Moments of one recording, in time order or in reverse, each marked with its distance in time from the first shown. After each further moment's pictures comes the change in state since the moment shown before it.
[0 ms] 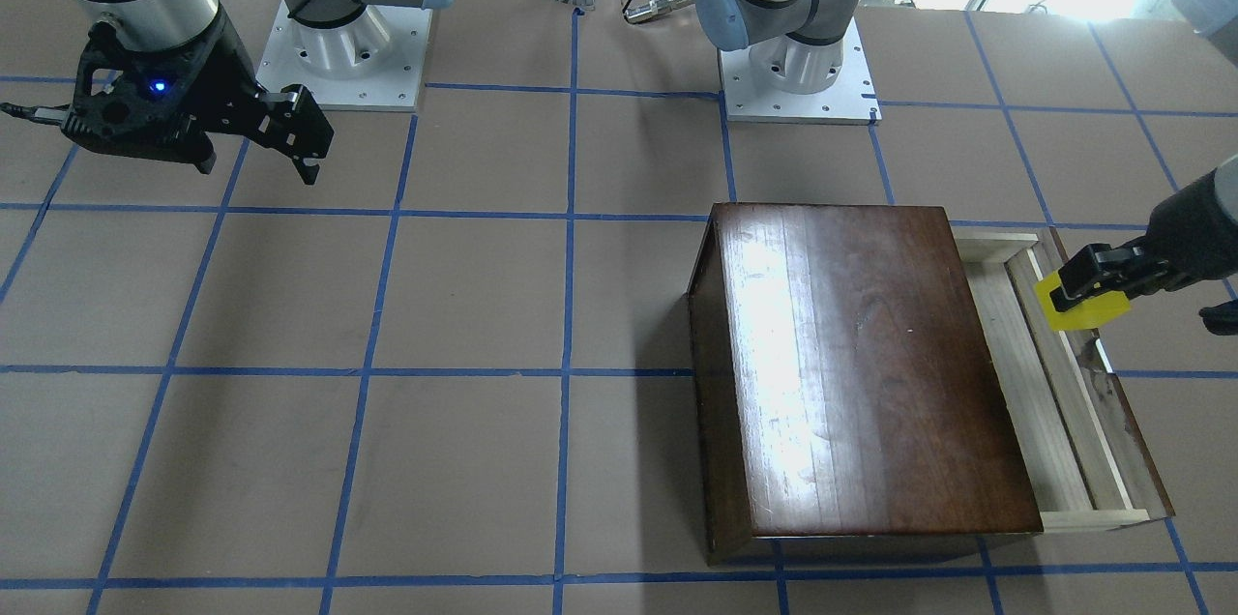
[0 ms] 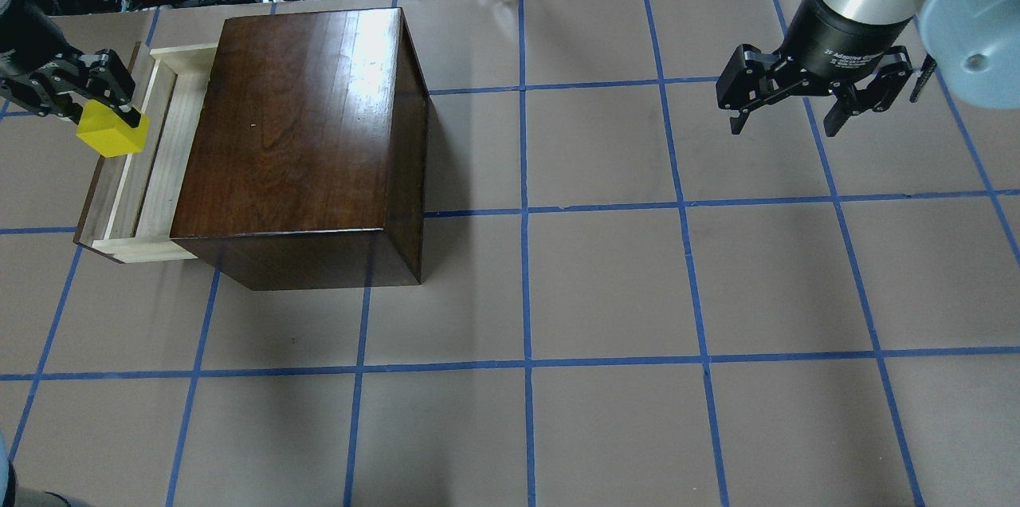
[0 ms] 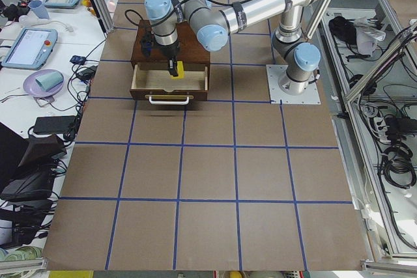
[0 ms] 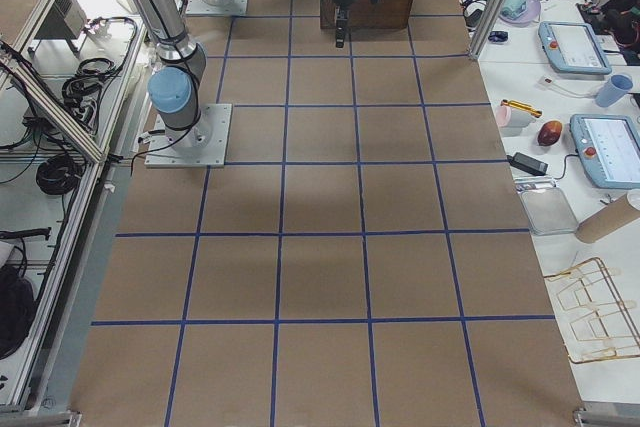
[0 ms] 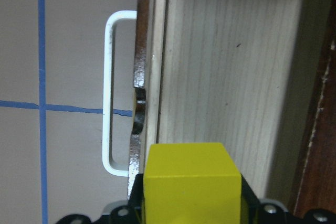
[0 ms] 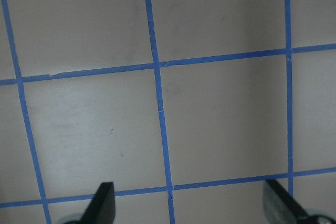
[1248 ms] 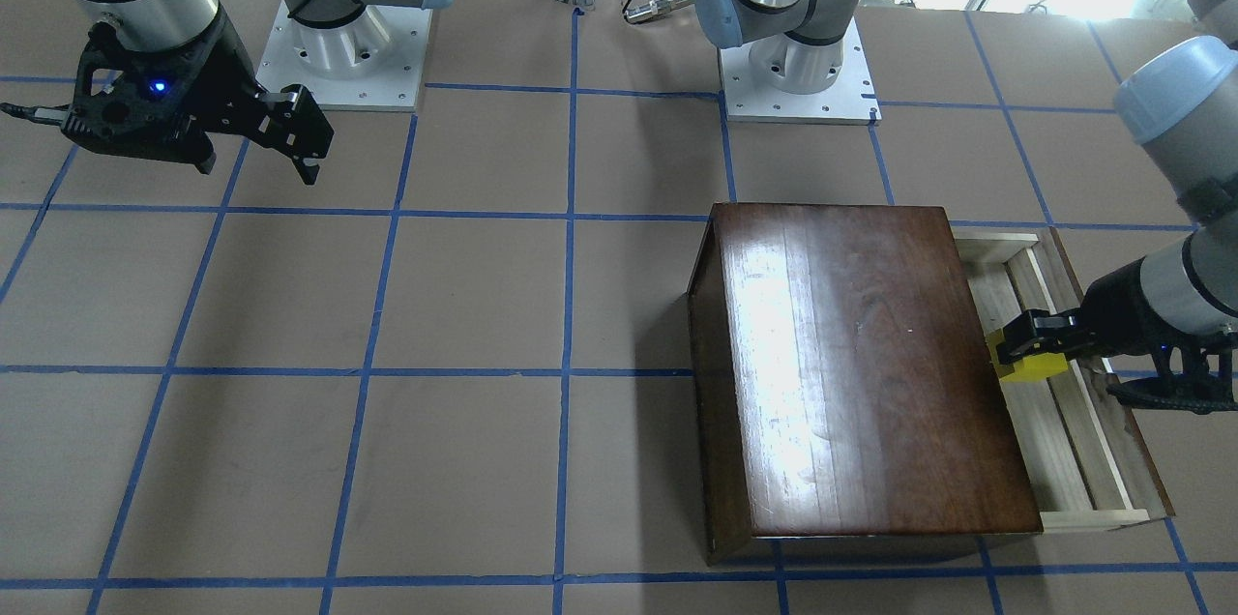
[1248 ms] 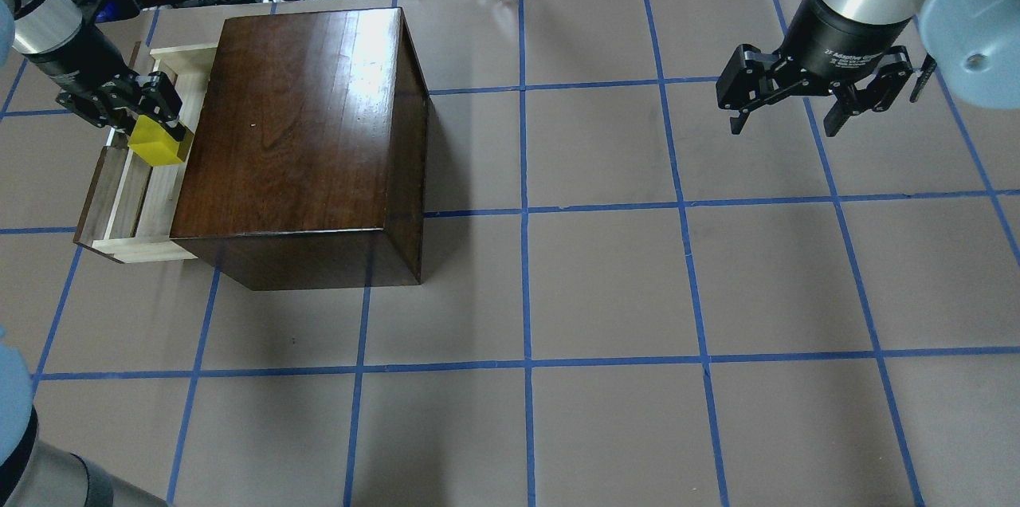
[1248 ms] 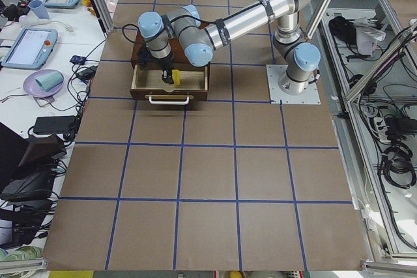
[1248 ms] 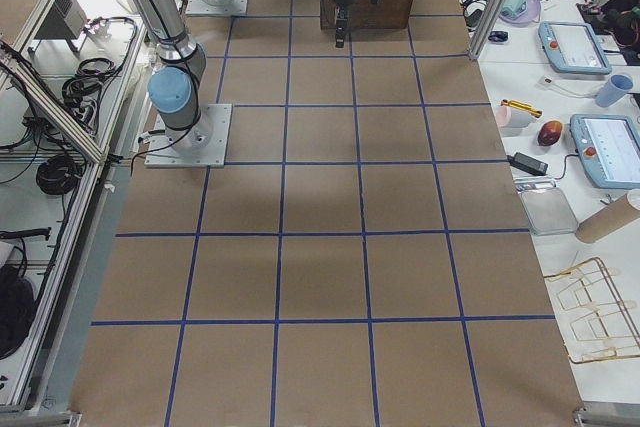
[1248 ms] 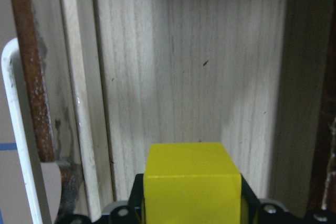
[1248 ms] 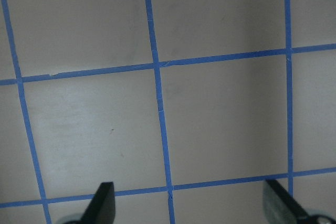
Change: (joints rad) left arm -0.018 -0.123 -0.033 0.114 -0.019 0.070; right arm 0.000 0.000 0.000 0.000 0.000 0.000
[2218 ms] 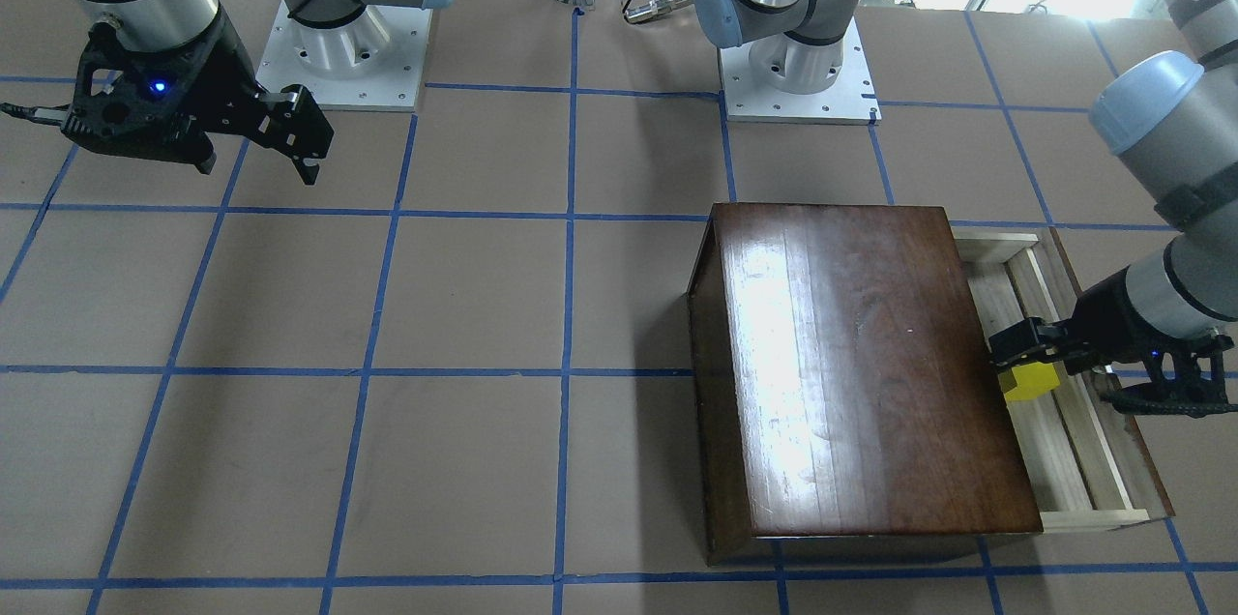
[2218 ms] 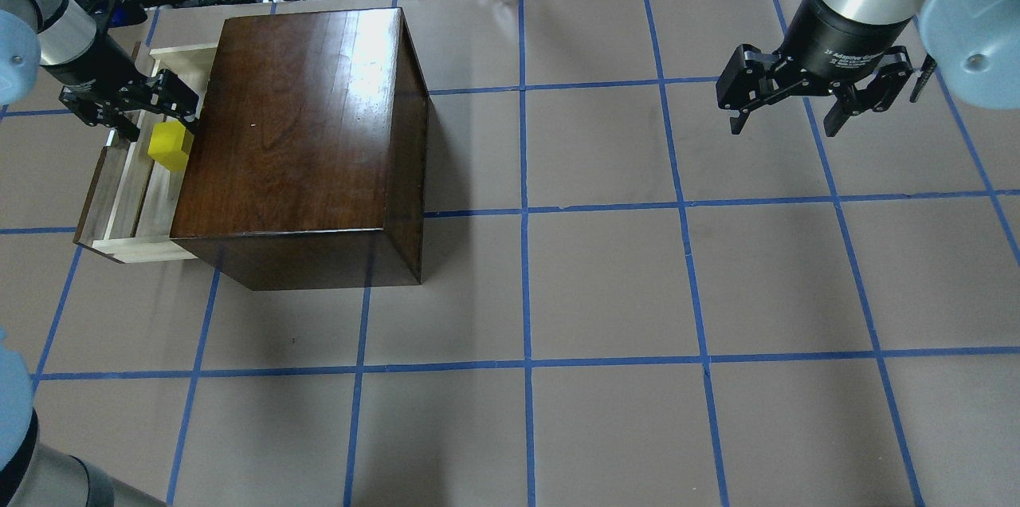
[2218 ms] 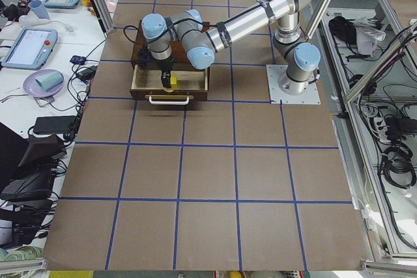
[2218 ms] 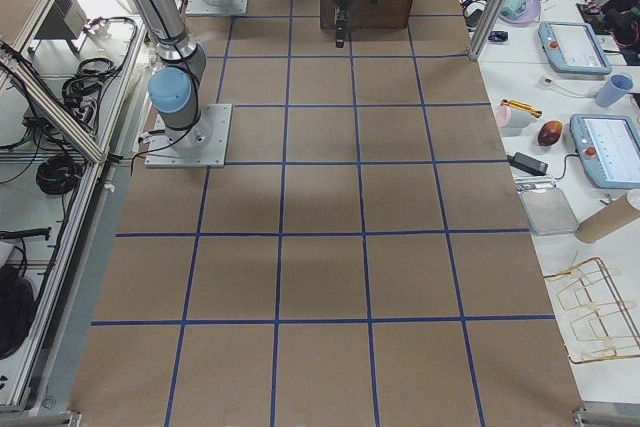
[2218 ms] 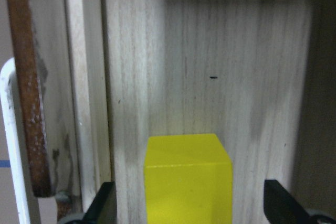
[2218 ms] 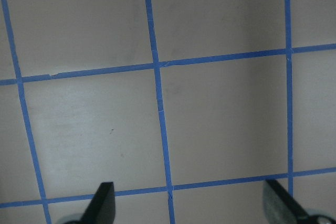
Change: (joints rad) left arm -0.007 0.038 -0.041 0.071 0.001 -0.037; right arm 0.000 0.000 0.000 0.000 0.000 0.000
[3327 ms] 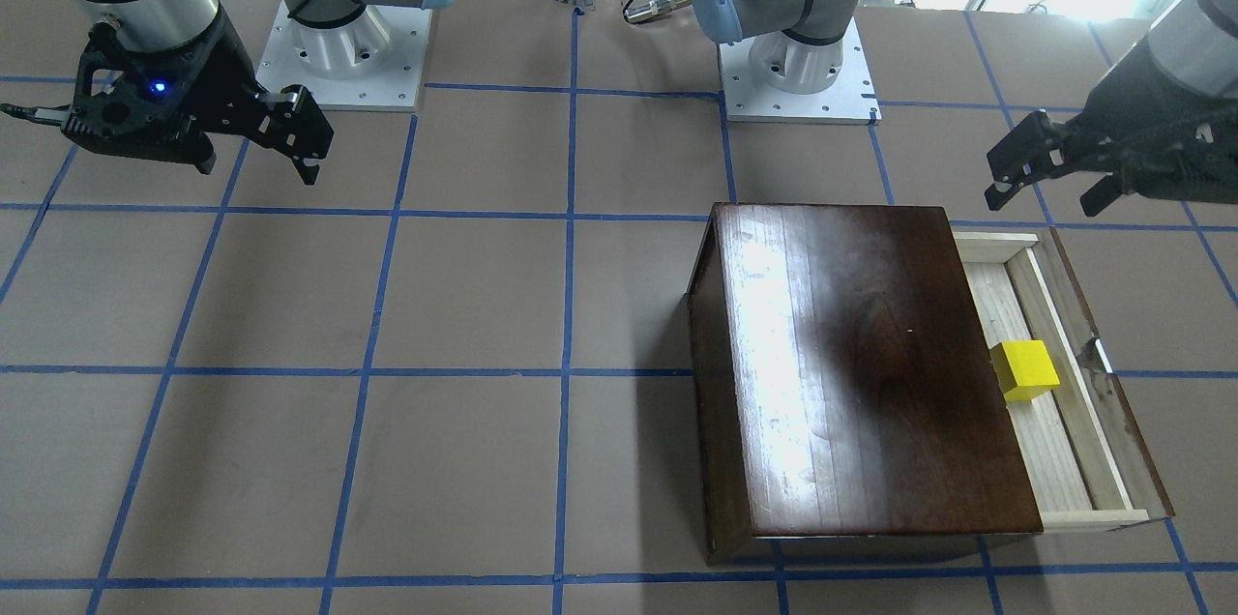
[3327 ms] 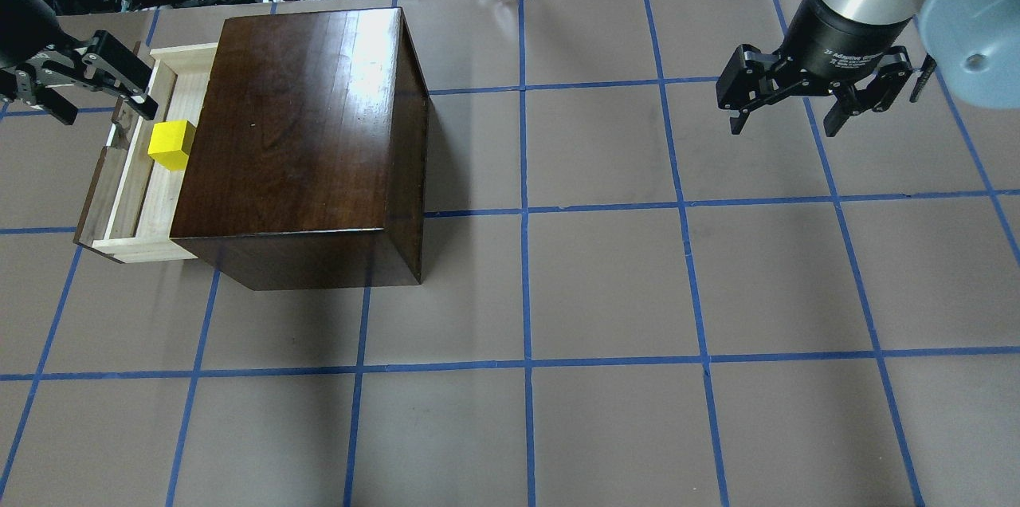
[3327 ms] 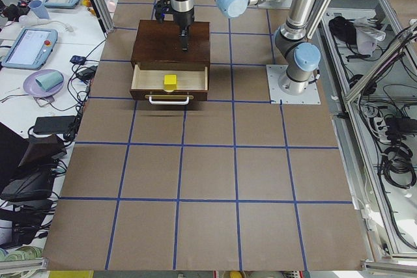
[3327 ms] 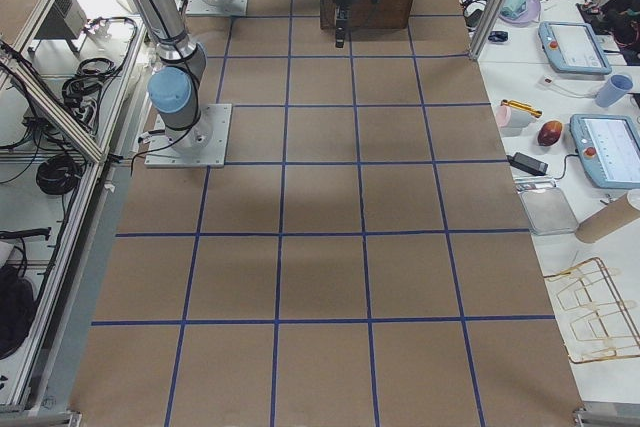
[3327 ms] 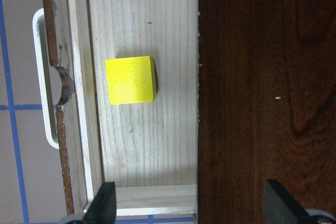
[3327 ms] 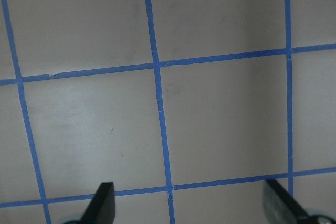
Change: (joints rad) left arm -0.050 0.315 0.022 -0.304 0.008 -0.003; right arm 0.000 0.000 0.000 0.000 0.000 0.000
